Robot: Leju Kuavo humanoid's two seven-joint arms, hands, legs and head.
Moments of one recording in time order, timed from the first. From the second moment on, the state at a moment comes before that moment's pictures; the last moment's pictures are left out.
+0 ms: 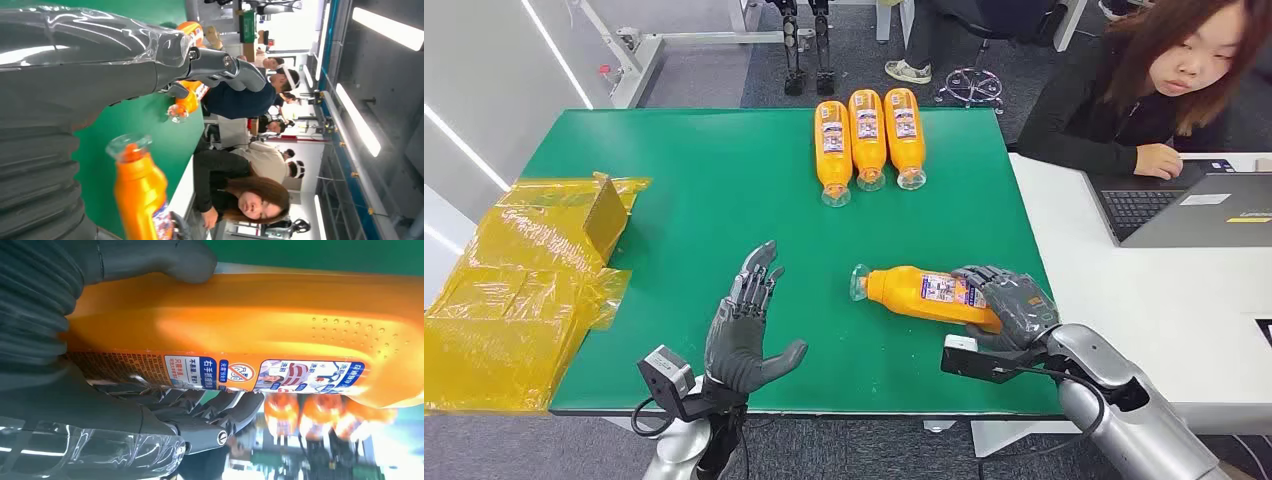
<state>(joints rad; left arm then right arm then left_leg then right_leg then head) -0.10 -0.21 -0.37 -1.07 -0.19 -0.18 -0.59 -0.30 -0.55 0.53 -1.45 0.86 0.06 -0.11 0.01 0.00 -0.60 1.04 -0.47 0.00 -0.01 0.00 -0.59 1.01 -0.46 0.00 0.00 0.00</state>
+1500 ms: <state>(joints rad) -0.08 -0.23 -0.37 -1.11 0.12 -0.37 -0.50 0.02 -0.18 0.49 -1.78 1.14 -0.36 -0.18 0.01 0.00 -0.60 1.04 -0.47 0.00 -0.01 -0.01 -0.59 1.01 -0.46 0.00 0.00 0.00</state>
